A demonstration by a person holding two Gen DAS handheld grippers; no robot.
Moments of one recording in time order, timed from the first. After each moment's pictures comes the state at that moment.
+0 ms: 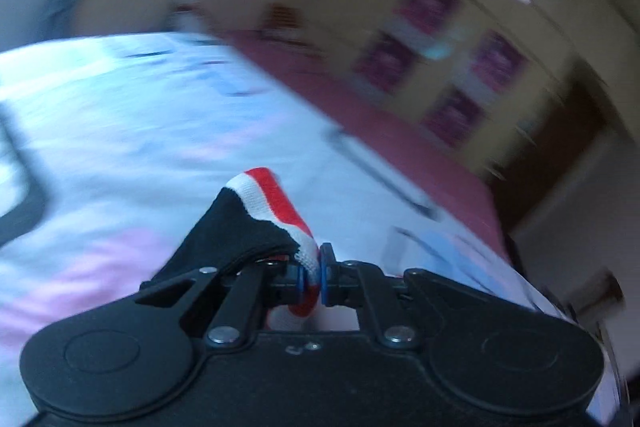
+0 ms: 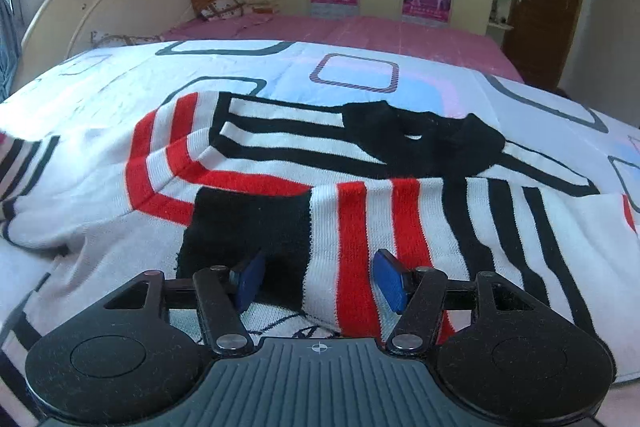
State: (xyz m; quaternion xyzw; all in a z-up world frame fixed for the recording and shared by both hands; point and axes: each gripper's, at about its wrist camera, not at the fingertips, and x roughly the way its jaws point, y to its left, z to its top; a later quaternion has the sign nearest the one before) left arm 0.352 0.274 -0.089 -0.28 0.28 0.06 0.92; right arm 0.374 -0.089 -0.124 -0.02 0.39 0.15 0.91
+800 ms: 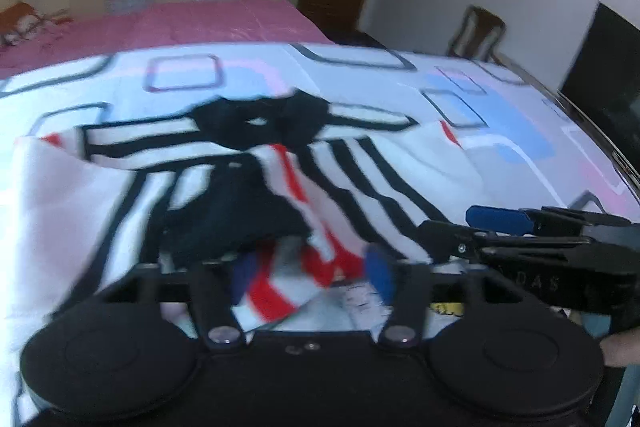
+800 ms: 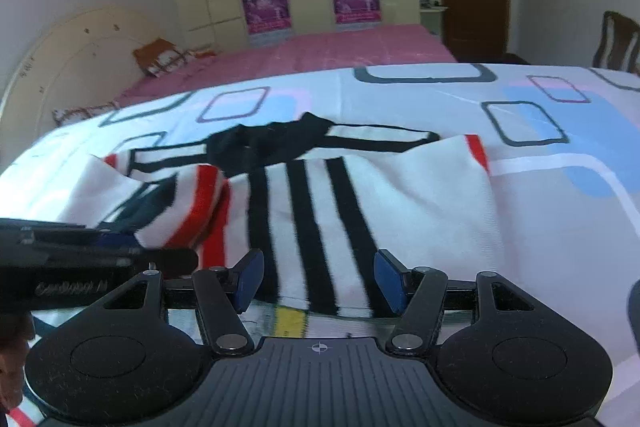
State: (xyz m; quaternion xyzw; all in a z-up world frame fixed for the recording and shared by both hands) left arm 0.385 -0.033 -0.135 -0.01 0.39 -0.21 0.90; right arm 0.319 -0.235 -0.090 0.08 0.37 0.10 0.92
